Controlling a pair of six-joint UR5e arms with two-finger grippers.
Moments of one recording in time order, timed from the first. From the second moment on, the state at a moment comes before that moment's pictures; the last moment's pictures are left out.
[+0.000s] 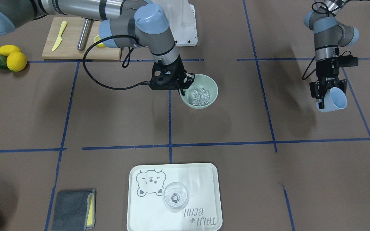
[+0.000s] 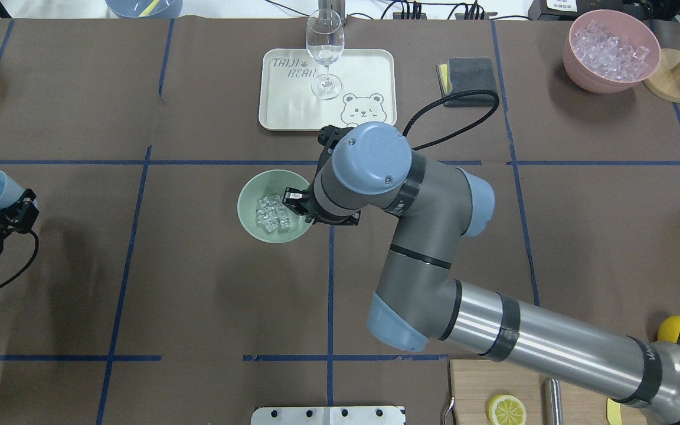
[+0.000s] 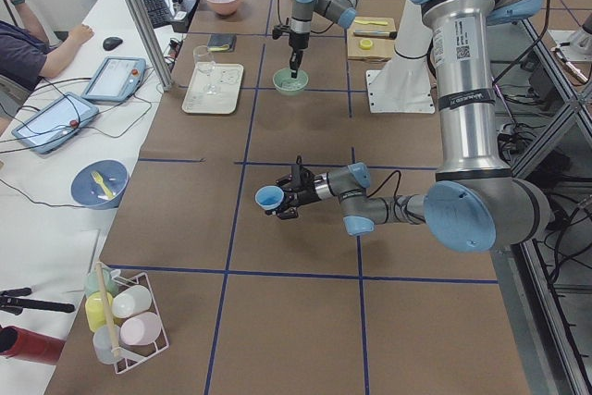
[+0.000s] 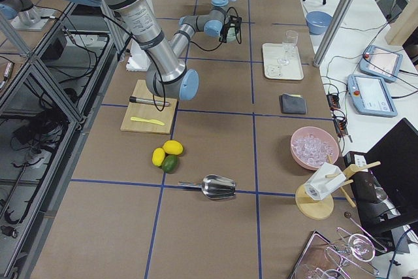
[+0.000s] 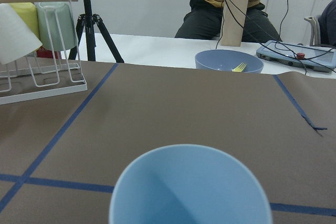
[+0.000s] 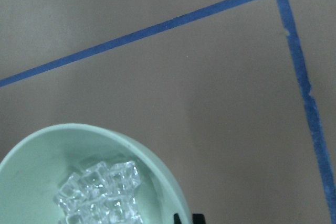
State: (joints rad) left arm -0.41 -1.36 -1.51 -2.88 -0.76 -1.32; right arm 0.50 -0.83 1.61 -1.33 1.87 1.52
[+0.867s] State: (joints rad) left arm -0.37 -1.37 -1.49 -2.85 -0.72 -1.29; right arm 0.62 -1.03 1.78 -1.34 1.97 1.43
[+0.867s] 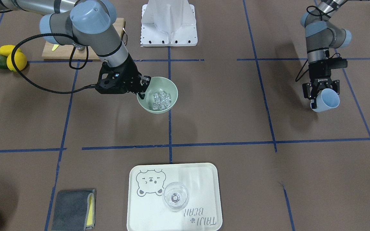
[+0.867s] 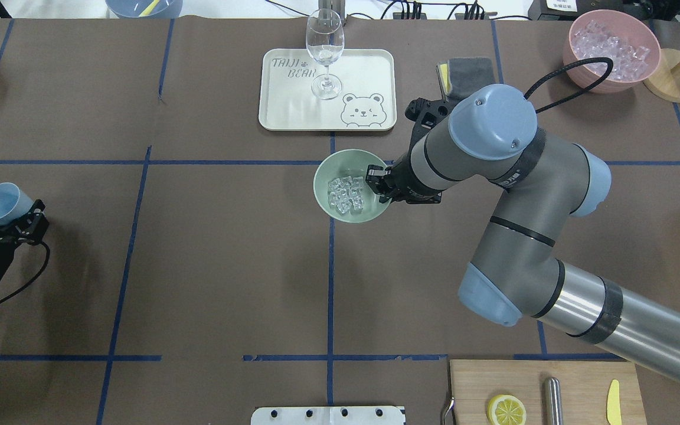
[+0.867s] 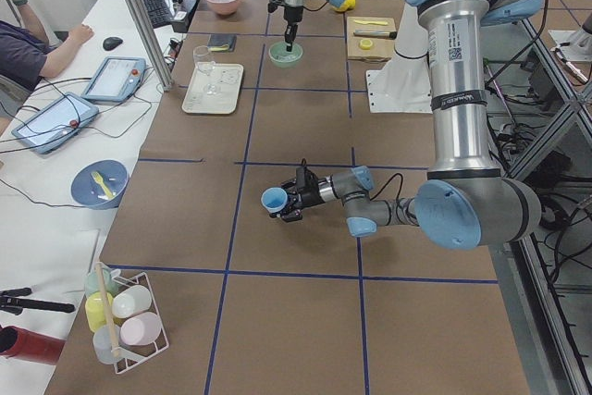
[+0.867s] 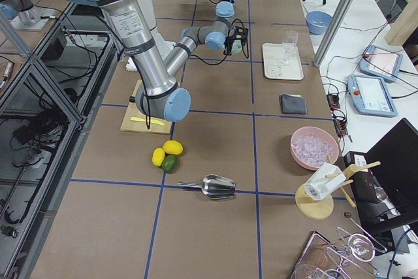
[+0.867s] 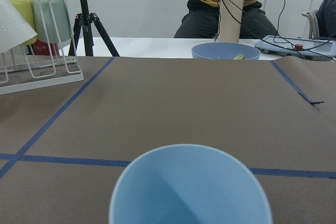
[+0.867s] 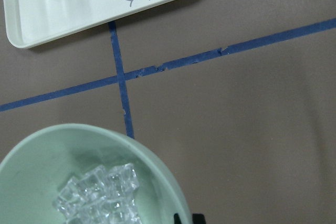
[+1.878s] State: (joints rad) left arm -0.40 -1.24 -1.73 -2.86 -0.81 -1.04; right arm 0.71 -1.25 1.87 -1.33 2.02 1.30
